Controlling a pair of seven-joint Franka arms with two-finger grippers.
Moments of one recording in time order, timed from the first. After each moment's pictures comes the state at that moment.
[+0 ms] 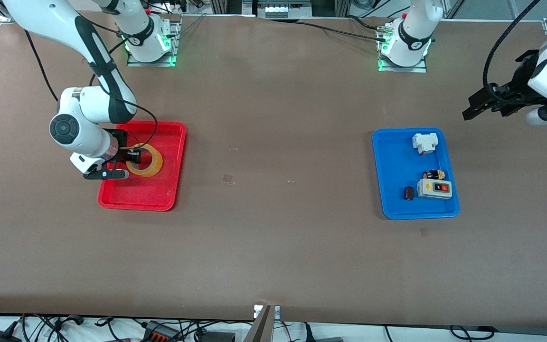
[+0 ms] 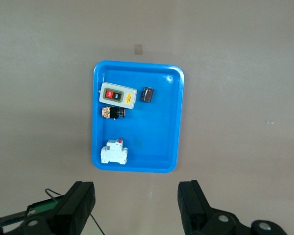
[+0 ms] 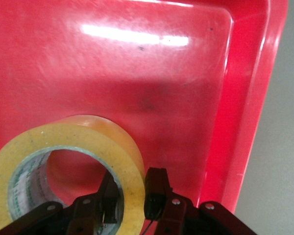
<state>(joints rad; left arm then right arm) -0.02 -0.02 -0.05 -1.60 -0.04 1.54 -0.20 0.13 0.35 -0.08 -2.23 -0.02 2.44 0.02</state>
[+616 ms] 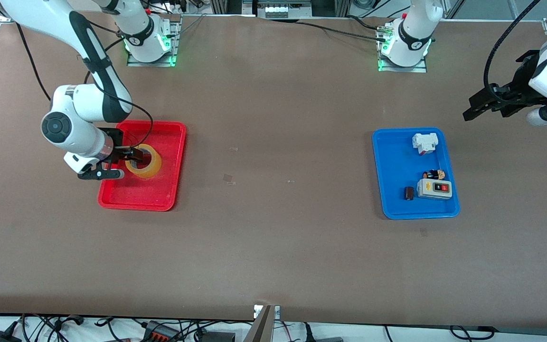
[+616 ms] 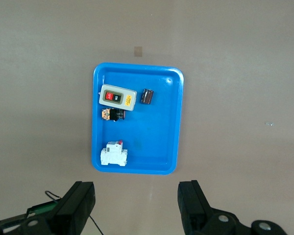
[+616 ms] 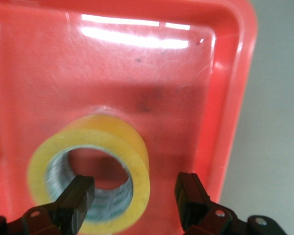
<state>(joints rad) -0.02 -0.02 -0.05 -1.60 -0.04 1.54 -0.20 0.12 0.26 -0.07 -2.19 -0.02 2.33 0.02</state>
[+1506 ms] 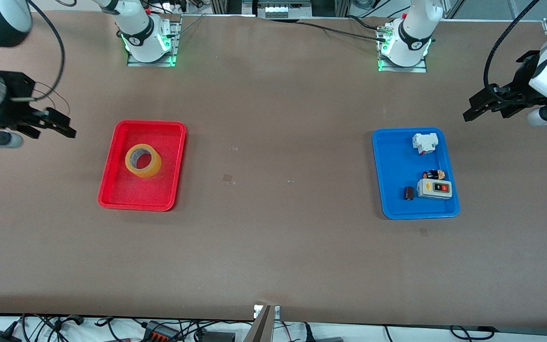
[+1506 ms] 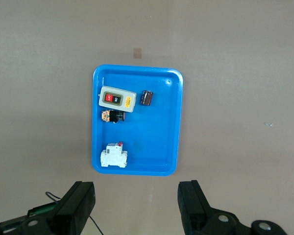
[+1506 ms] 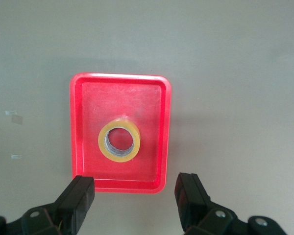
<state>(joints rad) -0.02 -0.02 -0.05 -1.60 -0.04 1.55 -0.19 0.11 0.00 -0.11 -1.70 -0.02 1.69 0.02</state>
